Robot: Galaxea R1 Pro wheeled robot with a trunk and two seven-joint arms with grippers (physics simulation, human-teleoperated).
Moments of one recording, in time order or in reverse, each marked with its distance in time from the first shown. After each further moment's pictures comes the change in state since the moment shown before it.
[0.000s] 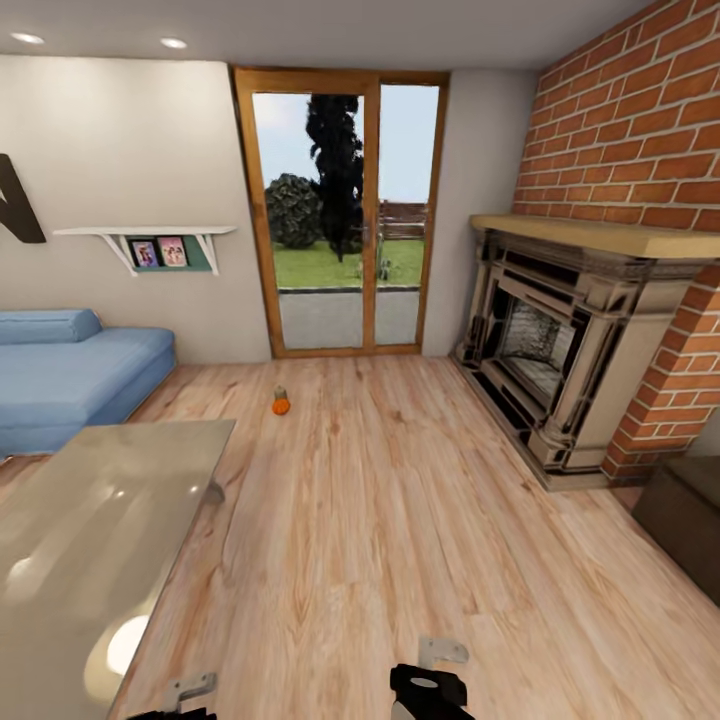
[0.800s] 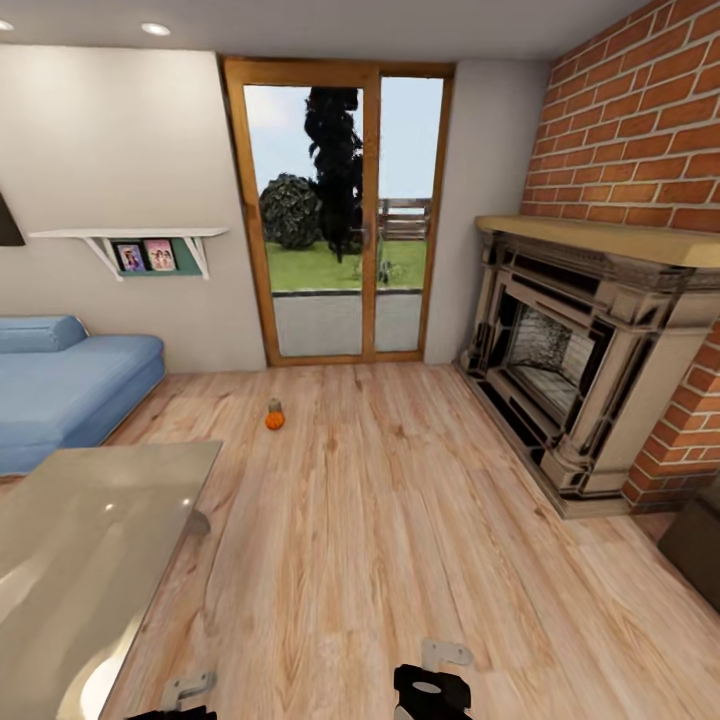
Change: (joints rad) left arm 0.000 0.001 -0.001 0.000 0.000 -0.014 0.000; right arm 0.000 0.002 0.000 0.027 0.000 -0.048 0.000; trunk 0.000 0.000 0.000
